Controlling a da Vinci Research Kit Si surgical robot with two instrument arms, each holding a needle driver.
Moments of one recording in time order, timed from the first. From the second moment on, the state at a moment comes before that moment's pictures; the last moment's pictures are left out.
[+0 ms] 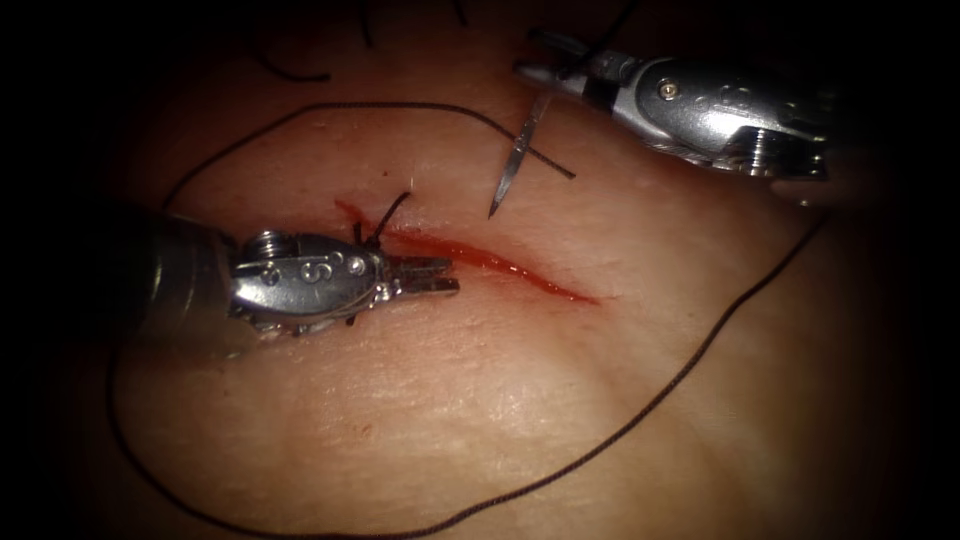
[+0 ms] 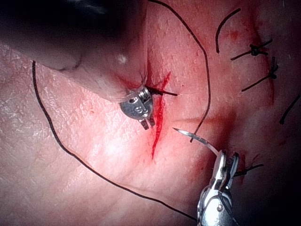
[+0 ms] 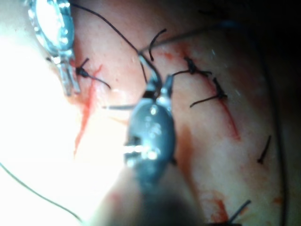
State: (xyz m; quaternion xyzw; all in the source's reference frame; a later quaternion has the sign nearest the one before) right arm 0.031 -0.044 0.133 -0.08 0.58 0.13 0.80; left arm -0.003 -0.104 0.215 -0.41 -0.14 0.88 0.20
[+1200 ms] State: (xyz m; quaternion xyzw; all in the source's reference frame) right arm 0.033 -0.045 0.134 -0.12 0.56 0.06 0.82; left arm -0.003 -0.104 0.215 -0.41 -0.15 0.88 0.20
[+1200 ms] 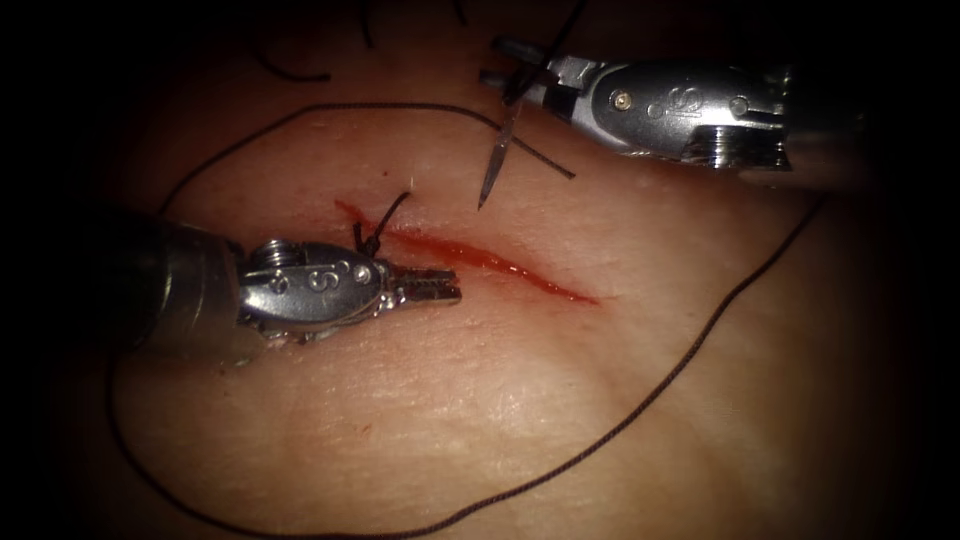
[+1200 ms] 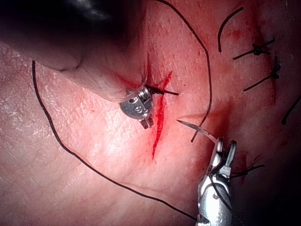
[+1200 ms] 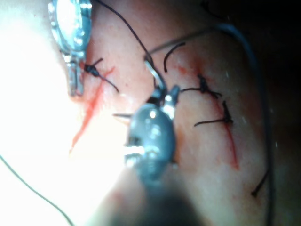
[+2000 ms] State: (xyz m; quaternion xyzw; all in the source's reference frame) right arm 0.034 -0.046 0.135 -0.13 0.54 0.04 0.83; left arm -0.003 -0.104 0.215 -0.41 -0.15 0.88 0.21
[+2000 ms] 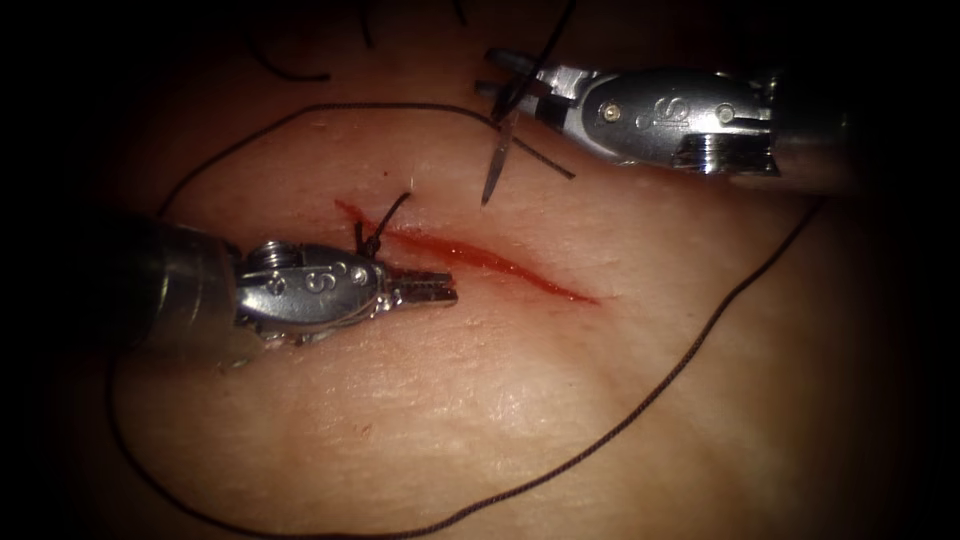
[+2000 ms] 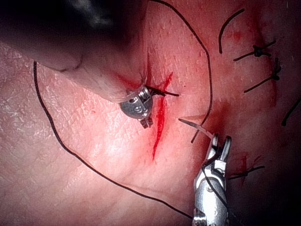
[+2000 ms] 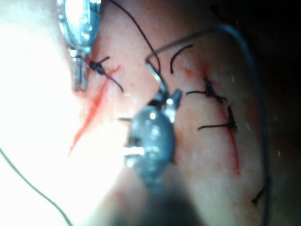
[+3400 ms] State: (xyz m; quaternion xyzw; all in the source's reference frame) right arm 0.036 -0.056 0.136 -0.17 0.55 -0.04 0.81; left arm -0.002 -0.104 0.217 -0.40 -0.17 0.87 0.22
